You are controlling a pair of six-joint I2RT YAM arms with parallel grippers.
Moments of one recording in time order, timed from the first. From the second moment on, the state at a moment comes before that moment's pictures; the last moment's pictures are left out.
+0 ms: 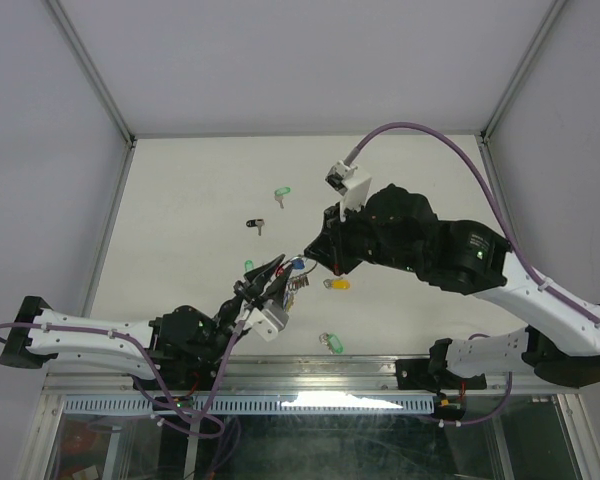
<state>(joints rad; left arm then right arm) -1.60 0.76 0.53 0.57 -0.76 0.81 1.20 1.20 1.64 -0.91 0.15 0.48</state>
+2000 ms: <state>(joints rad) -1.56 0.82 0.37 0.90 -0.73 0.67 1.19 1.18 1.60 -0.74 -0.09 0.37</state>
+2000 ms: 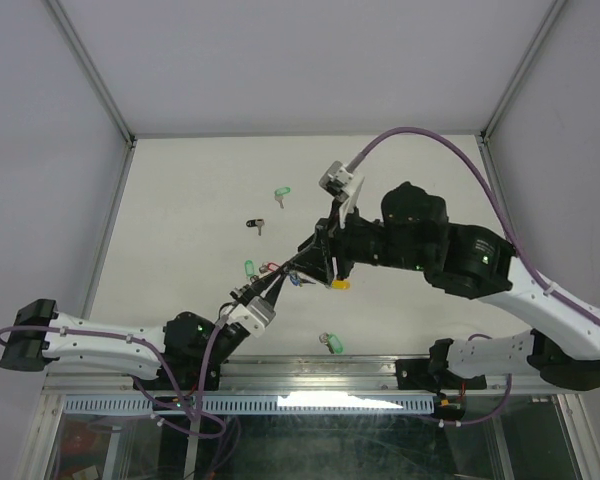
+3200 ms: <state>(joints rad) -1.56 0.74 0.42 0.90 -0.59 0.58 1.19 0.78 0.77 0.25 0.04 -0.25</state>
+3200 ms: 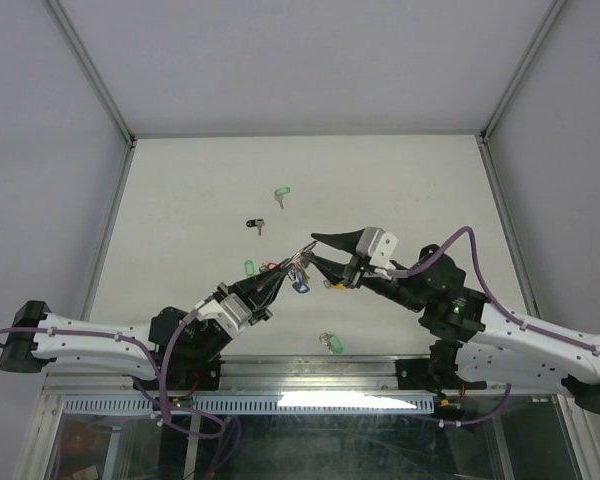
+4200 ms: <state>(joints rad) -1.56 0.63 0.48 0.71 -0.61 0.57 1.17 0.85 0.91 0.00 0.23 -0.57</state>
